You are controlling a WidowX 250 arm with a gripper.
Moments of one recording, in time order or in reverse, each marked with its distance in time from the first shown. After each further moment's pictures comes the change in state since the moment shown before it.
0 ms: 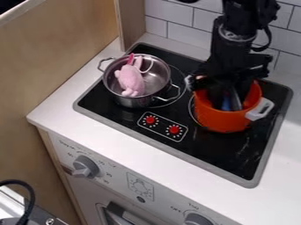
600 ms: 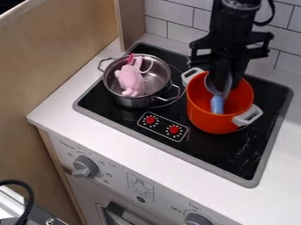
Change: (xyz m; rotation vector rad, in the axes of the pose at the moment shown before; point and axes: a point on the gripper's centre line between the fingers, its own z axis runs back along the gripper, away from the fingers) arm 0.004 -0.002 0.029 0.065 0.029 0.029
